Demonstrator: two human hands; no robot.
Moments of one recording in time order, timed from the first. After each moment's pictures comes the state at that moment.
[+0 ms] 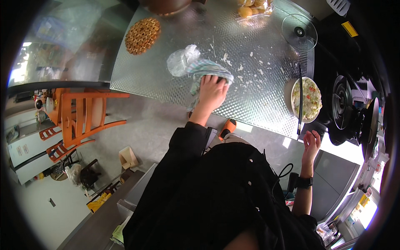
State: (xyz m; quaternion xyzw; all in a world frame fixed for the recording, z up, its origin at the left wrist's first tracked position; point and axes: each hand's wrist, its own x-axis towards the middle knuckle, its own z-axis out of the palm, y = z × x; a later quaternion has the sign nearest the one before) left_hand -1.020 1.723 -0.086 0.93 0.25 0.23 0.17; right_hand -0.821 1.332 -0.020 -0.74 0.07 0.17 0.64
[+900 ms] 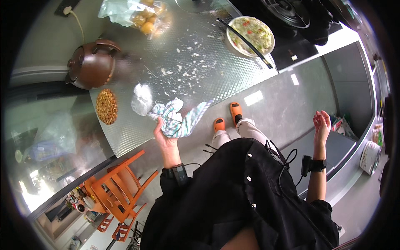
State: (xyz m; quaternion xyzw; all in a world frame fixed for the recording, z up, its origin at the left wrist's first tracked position) left_hand -1.113 1.748 -0.034 0.03 0.24 0.09 0.97; right_hand -1.003 1.185 -0.006 -0.68 0.27 -0.05 0.68
